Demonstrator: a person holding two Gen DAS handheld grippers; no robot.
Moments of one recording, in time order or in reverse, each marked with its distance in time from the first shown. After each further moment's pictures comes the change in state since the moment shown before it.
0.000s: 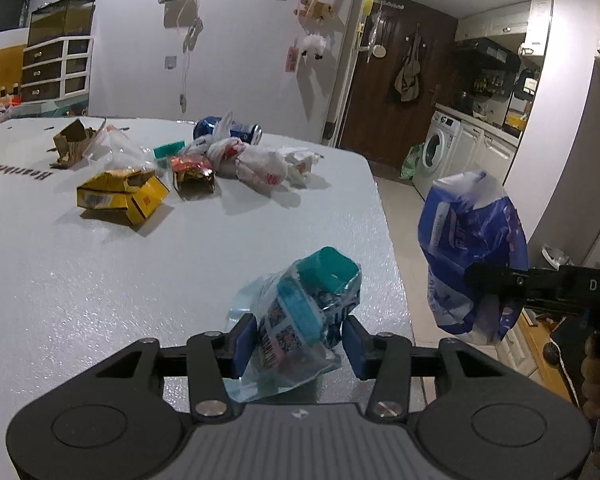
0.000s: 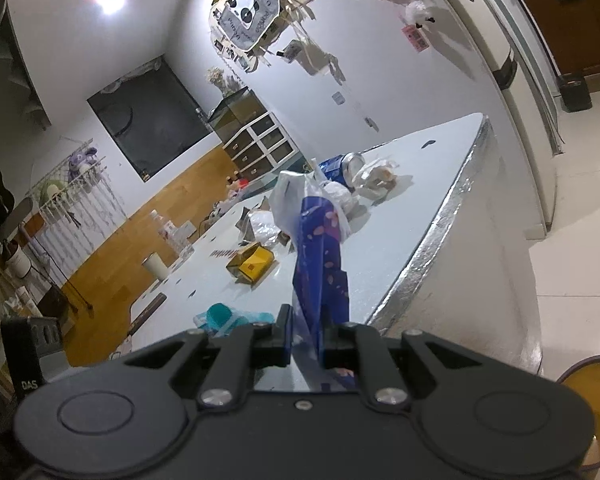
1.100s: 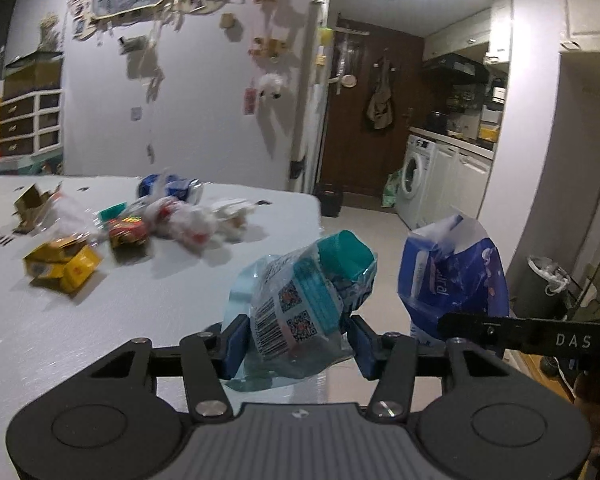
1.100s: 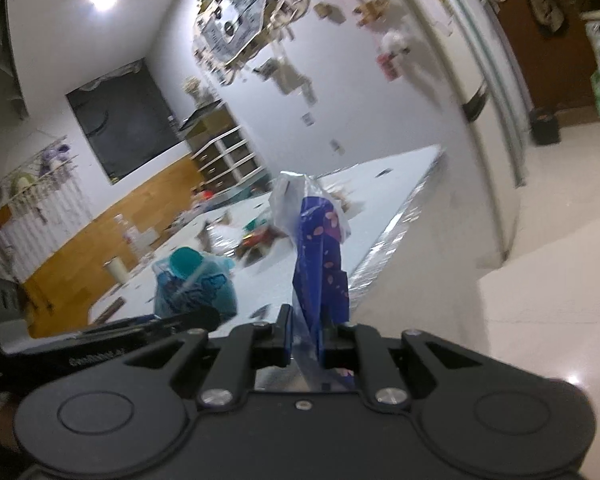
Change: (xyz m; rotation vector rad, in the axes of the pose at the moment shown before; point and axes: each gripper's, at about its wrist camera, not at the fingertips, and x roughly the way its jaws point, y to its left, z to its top) left arm 0.007 -0.084 0.018 0.098 -0.130 -0.024; right arm -0.040 -0.011 0.001 -0.070 -0.070 -0.153
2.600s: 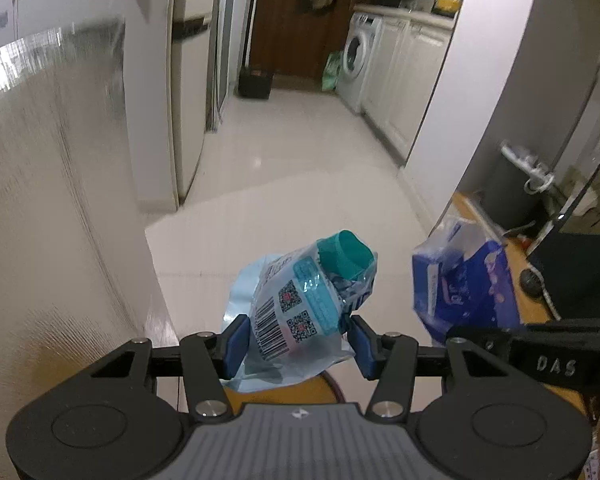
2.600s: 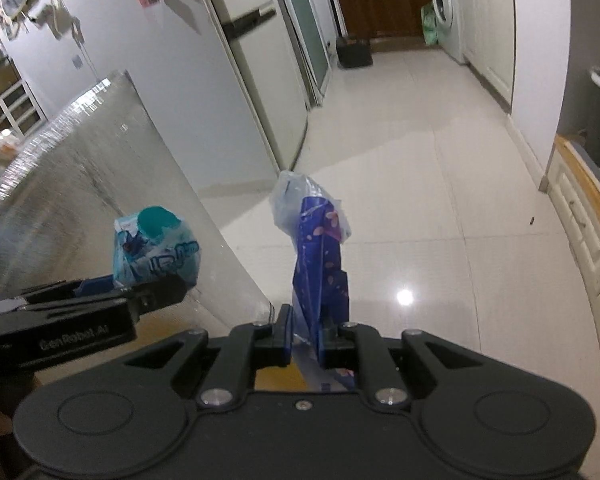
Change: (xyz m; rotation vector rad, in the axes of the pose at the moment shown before) left arm 0.297 -0.155 -0.079 0.052 0.362 -0.153; right arm 0.019 -0.252 -0.029 0.135 0.256 -0.558
